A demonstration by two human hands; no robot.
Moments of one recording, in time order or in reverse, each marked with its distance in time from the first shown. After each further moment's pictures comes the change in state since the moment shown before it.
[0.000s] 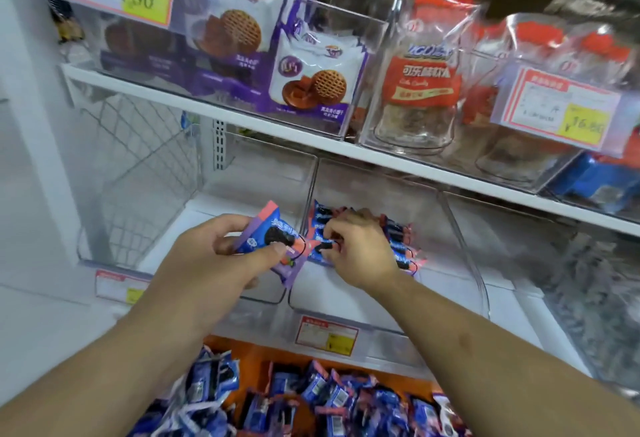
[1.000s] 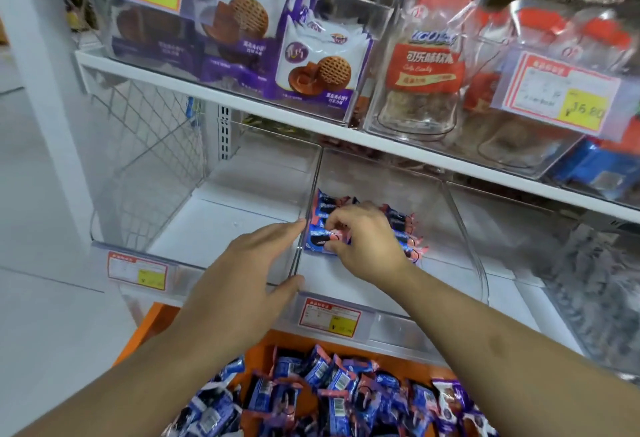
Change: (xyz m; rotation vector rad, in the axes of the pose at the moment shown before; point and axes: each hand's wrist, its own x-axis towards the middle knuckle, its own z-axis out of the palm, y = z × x) left_hand -0.006 -0.034 0.010 0.695 -0.110 0.466; right_hand -0.012 -0.018 -0.023 0.035 -0.071 0.008
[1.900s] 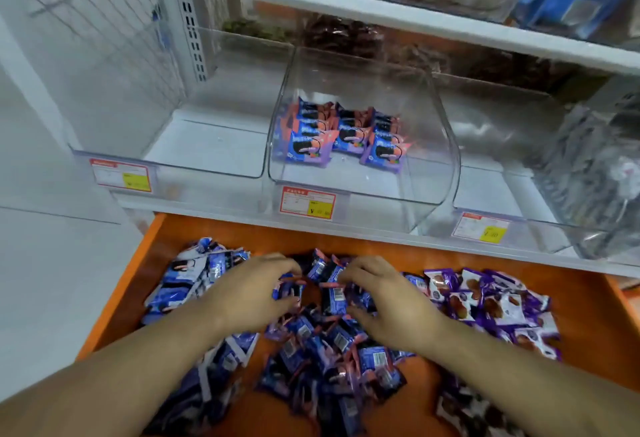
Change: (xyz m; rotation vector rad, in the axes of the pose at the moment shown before) left_hand -0.081 -0.046 0.101 0.258 -0.581 0.009; right_hand -0.243 -0.001 0.023 0.160 -0.375 -0.006
